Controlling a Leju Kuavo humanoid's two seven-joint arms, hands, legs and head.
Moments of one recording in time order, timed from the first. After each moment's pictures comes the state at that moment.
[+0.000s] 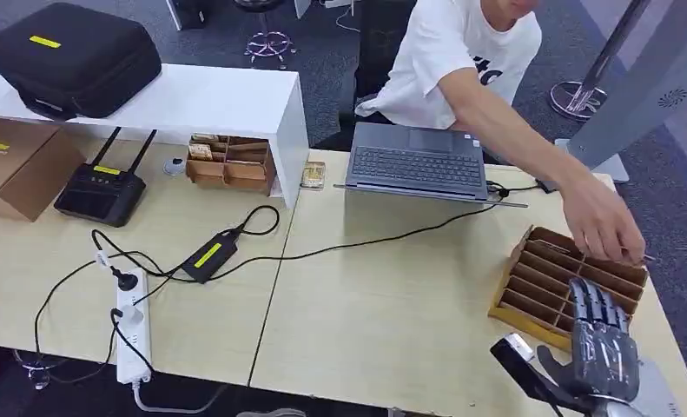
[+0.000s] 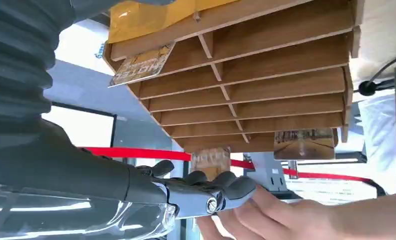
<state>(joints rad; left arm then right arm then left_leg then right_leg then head) -0.06 -0.01 -0.96 -0.08 1.57 0.15 0.04 0.18 -0.01 -0.29 -1.67 1.29 -0.18 -0.14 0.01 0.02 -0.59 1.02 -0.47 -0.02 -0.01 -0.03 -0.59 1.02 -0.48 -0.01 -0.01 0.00</state>
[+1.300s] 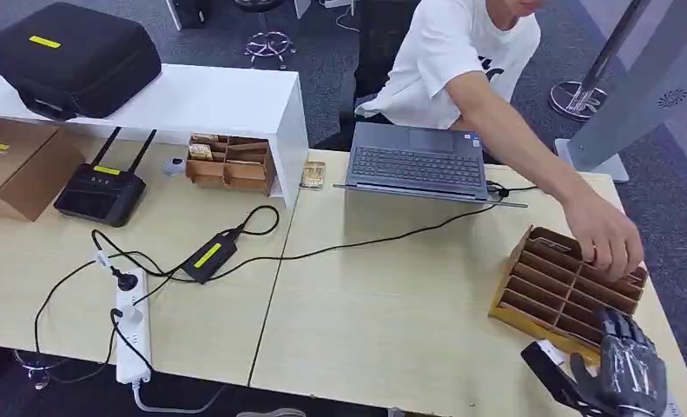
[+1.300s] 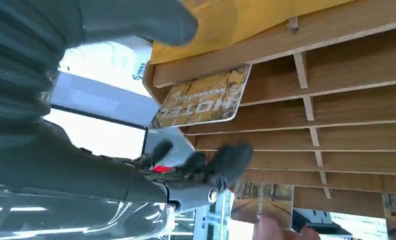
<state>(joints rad) -0.06 -0.01 -0.96 -0.08 1.57 0.16 0.05 0.11 0.01 -0.50 -1.51 1.31 -0.18 -0.23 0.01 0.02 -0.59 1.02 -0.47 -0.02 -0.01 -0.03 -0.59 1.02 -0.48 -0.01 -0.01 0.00</state>
